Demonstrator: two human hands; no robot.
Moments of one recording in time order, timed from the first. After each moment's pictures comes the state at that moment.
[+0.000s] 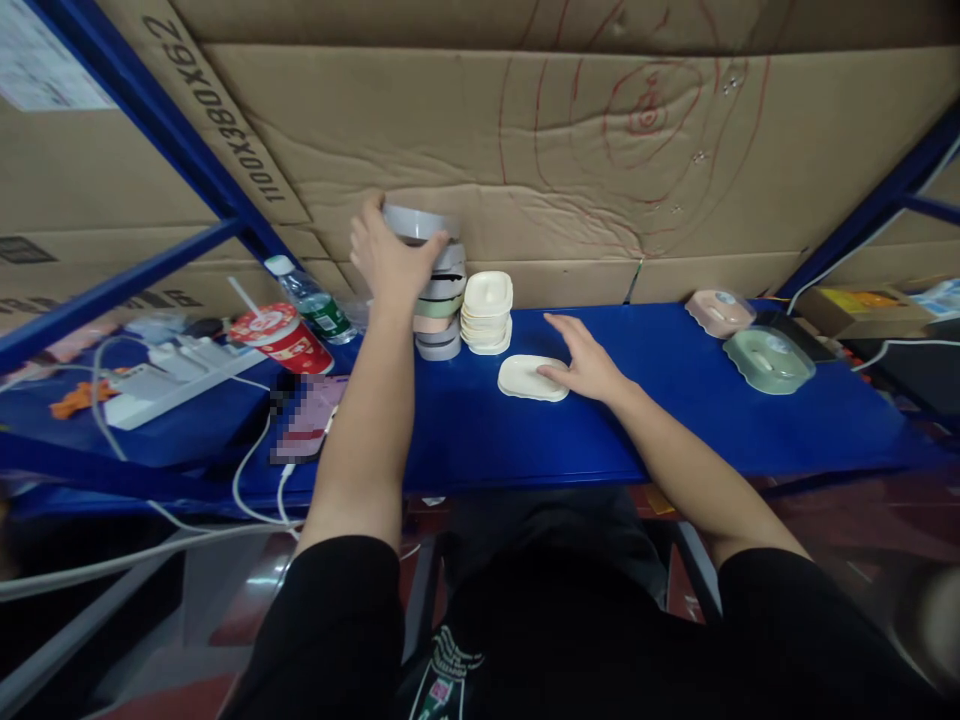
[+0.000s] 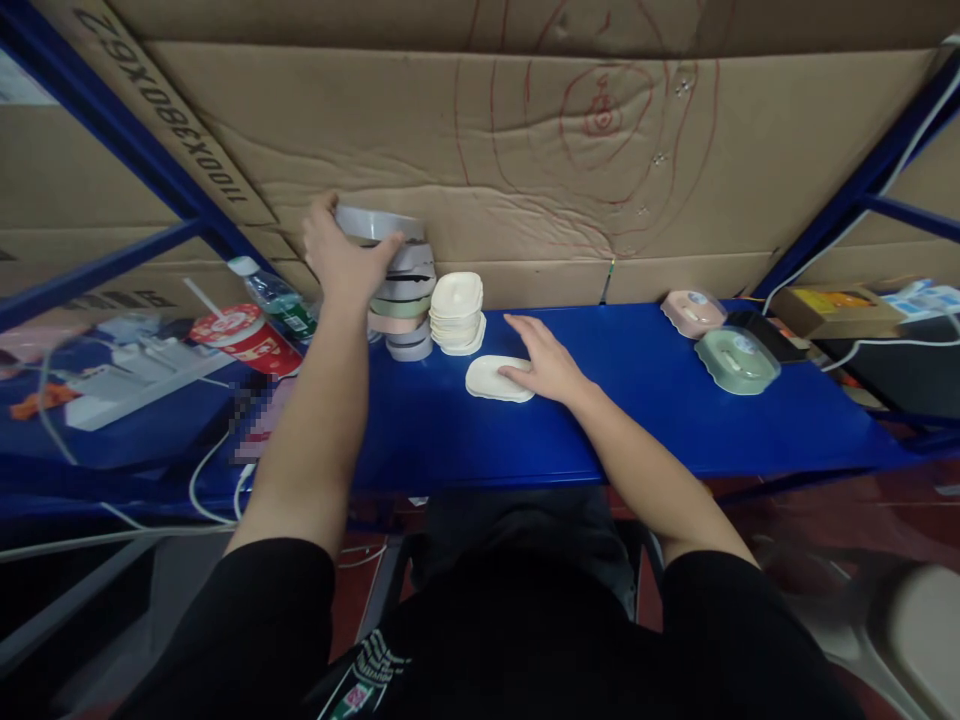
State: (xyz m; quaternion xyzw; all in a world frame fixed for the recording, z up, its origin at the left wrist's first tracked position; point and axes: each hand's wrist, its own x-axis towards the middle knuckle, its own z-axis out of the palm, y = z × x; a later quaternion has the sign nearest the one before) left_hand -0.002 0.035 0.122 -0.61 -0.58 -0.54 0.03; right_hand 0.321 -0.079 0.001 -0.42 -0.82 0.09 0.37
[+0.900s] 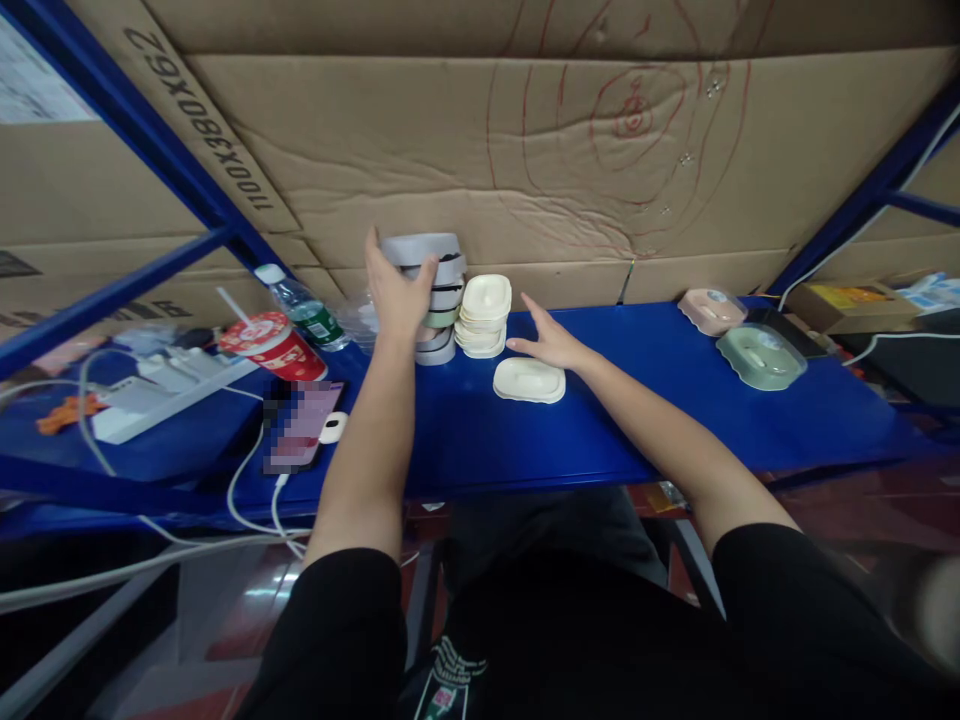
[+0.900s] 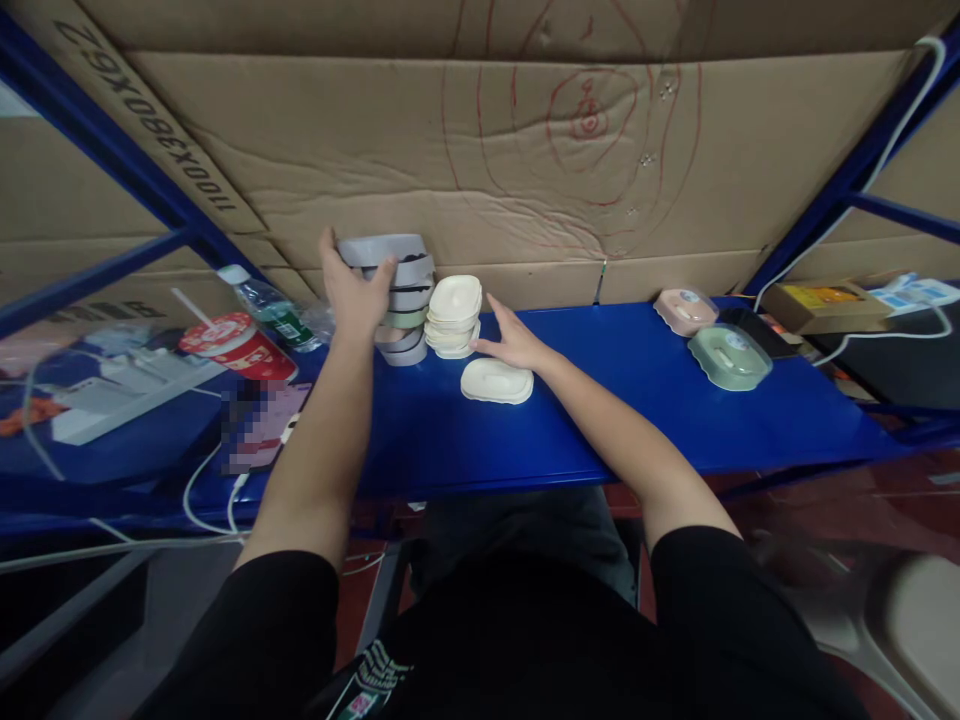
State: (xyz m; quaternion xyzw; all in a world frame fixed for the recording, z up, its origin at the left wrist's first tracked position) left_hand -0.004 0.042 0.076 -0.60 -0.54 -0.58 -0.04; right_hand 0.290 -0.005 0.001 -0.43 -0.79 0.26 0.34
